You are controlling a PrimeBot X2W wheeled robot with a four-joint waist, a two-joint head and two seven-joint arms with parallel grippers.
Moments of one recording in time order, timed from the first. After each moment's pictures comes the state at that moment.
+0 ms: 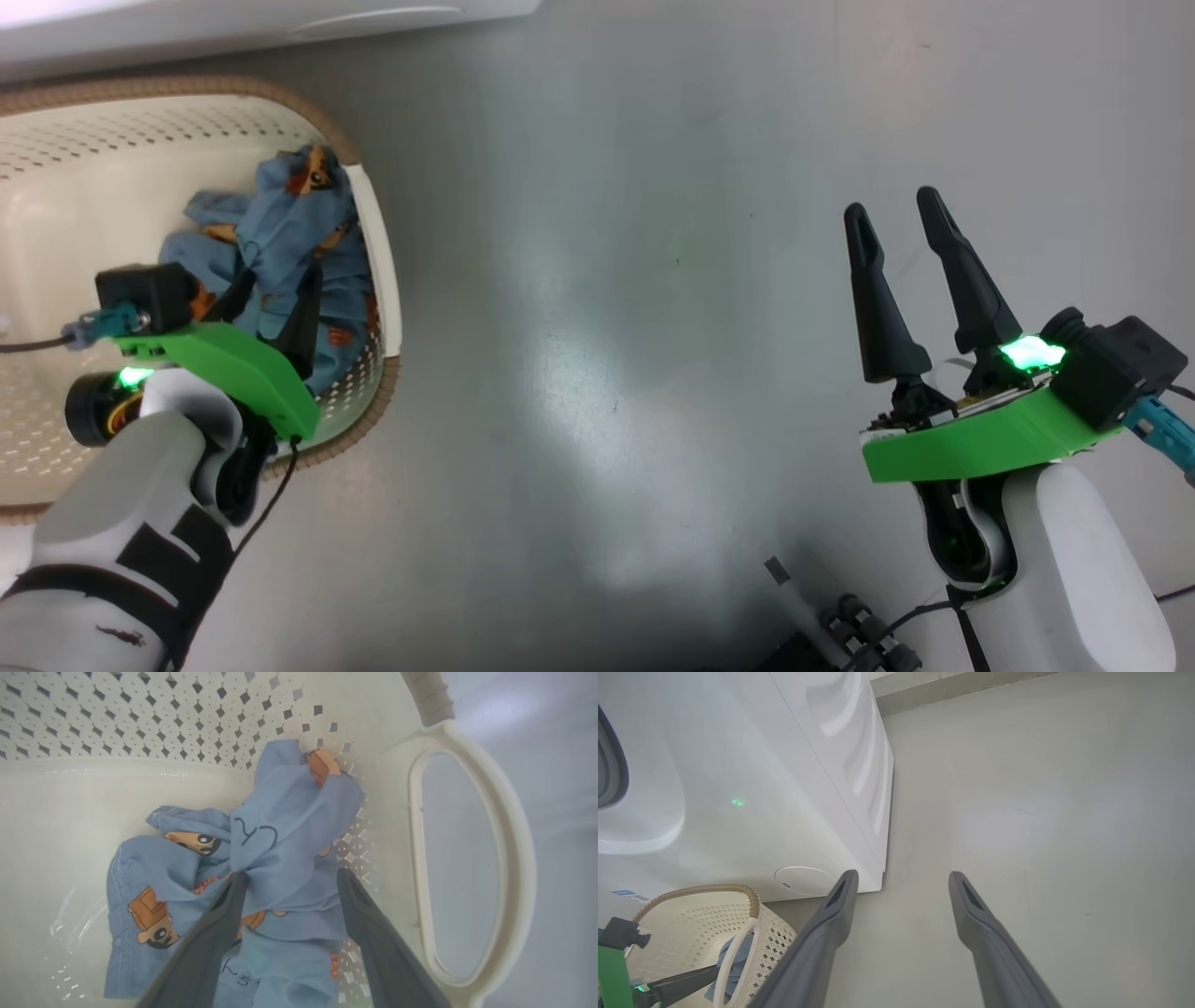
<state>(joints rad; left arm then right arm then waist) -0.89 0.30 -0.87 0.92 -1.06 -0.13 -0.26 -0.39 -0.08 0.17 0.11 0.42 0.13 -0.26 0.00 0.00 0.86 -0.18</state>
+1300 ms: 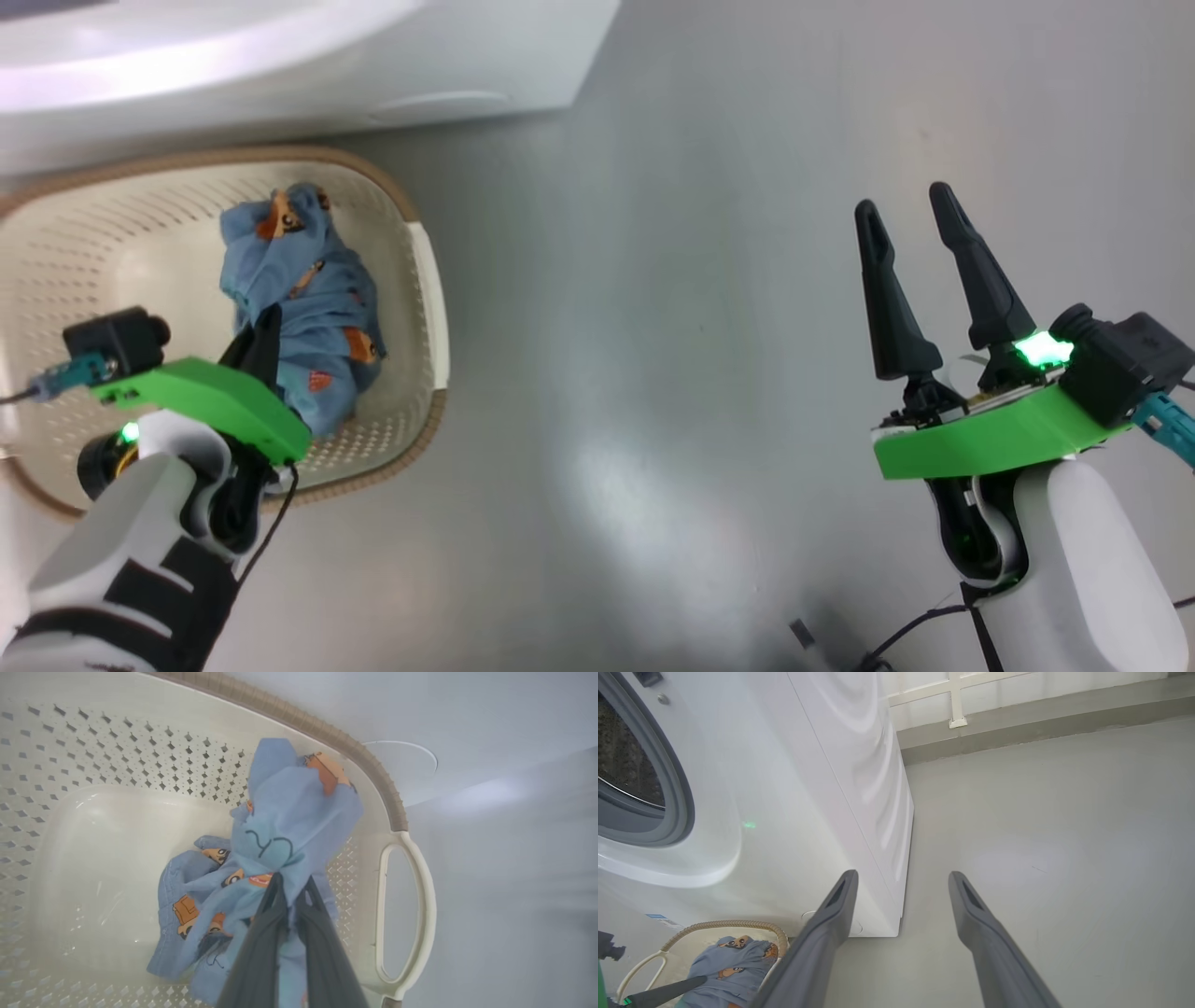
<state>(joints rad) -0.82 0.31 -0.81 0.90 -1.23 -0.13 -0.26 -0.39 -0.10 0.16 0.11 0.40 0.13 -0.26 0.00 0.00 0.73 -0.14</state>
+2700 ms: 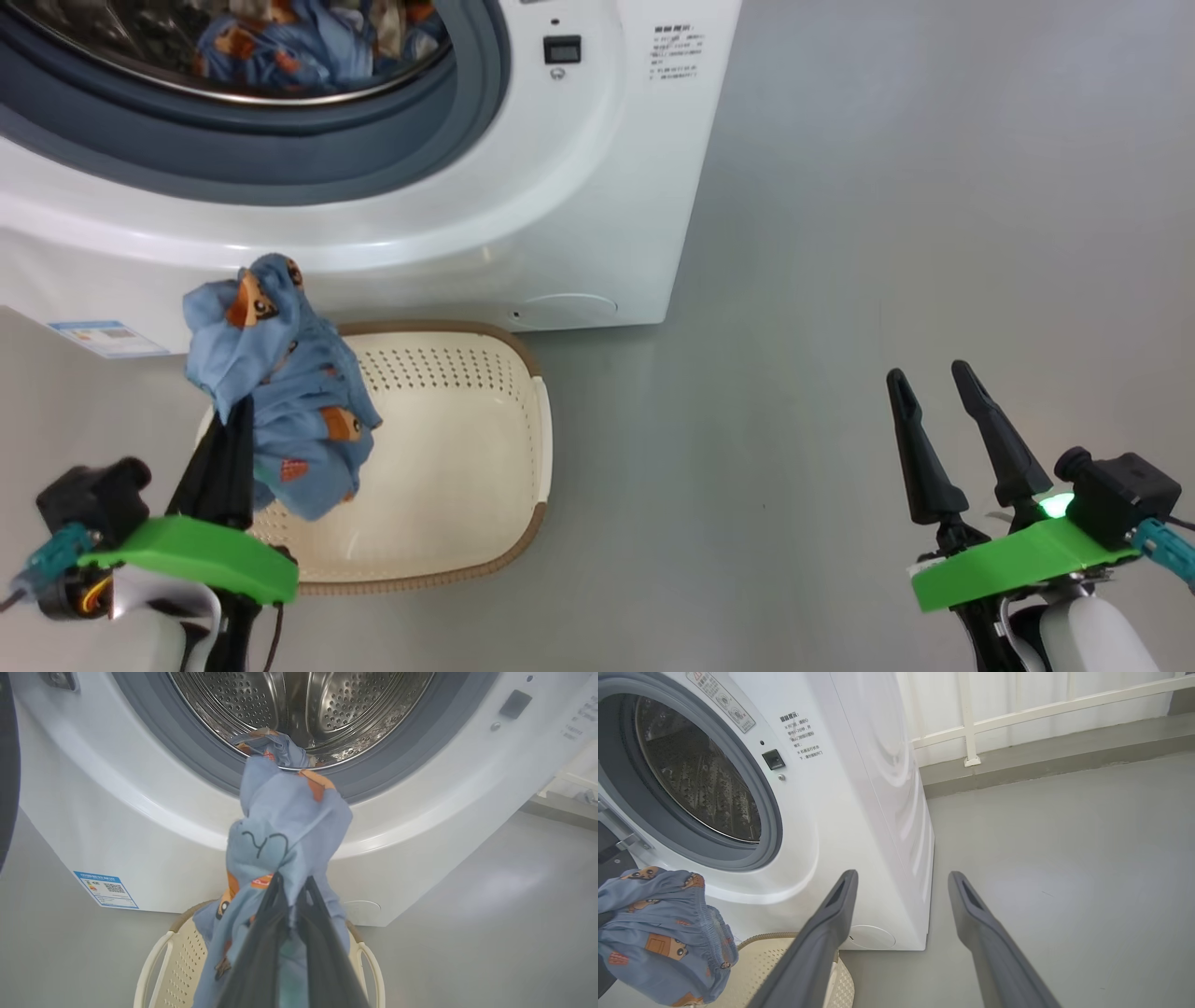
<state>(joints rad) -0.31 0.24 -0.19 0.39 -0.58 -0.13 -0.26 -0.16 -0.14 0.12 0.18 0.43 0.13 -0.26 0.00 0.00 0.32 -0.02</state>
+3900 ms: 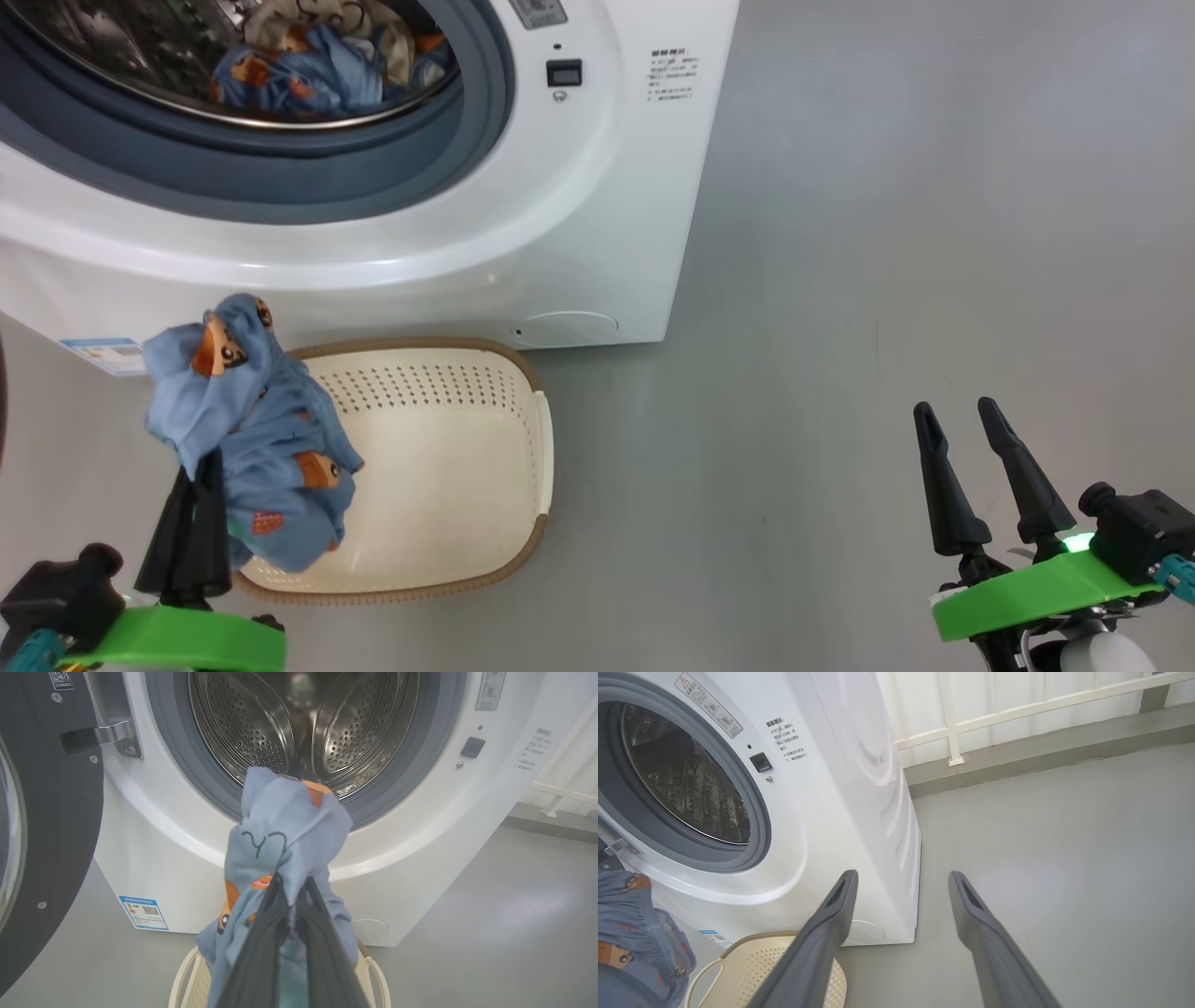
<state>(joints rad) -0.07 0.15 0.01 0.12 -0.39 -0.13 -0.26 -0.09 -0.13 0.08 0.16 0.44 0.13 -0.26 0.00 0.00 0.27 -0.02</state>
